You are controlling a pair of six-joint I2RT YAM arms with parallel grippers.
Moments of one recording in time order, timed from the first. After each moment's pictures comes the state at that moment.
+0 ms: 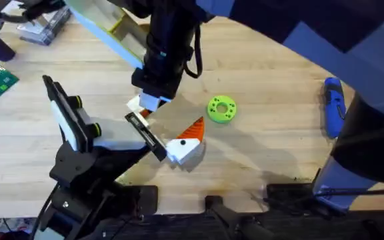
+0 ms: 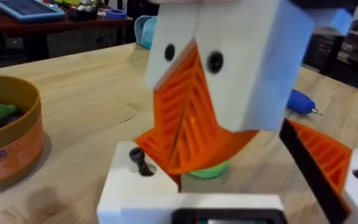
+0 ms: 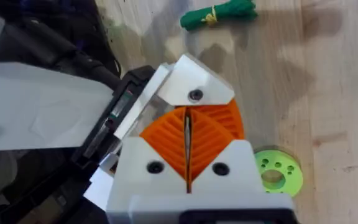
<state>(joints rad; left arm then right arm) -0.44 0.00 0.01 -0.05 0.42 -0.15 0.94 2.03 2.13 -1.48 -0.32 -0.30</state>
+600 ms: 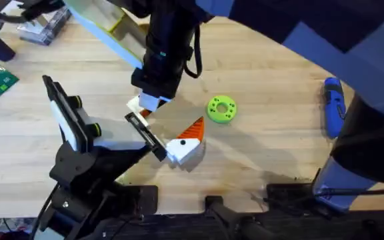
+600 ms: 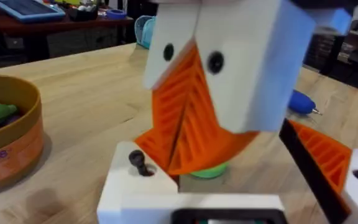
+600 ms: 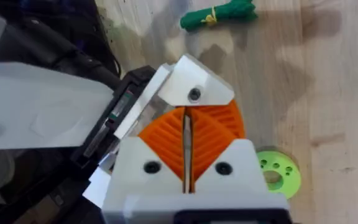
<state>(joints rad) -0.44 0.00 0.01 -0.05 0.42 -0.15 0.94 2.03 2.13 -1.48 -0.32 -0.31</state>
